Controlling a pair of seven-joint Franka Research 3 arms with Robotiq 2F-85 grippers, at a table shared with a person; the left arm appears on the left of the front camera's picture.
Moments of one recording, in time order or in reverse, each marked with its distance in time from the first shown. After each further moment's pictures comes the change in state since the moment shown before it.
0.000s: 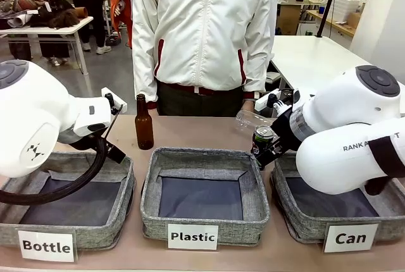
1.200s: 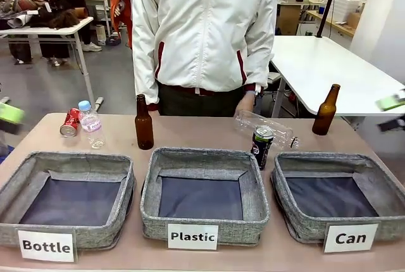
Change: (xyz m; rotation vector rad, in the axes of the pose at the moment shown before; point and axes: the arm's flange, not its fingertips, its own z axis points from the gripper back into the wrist) left arm -0.125 0.132 0.219 -0.855 -0.239 0.384; right arm -0.138 -0.211 0.183 0.920 -0.093 -0.751
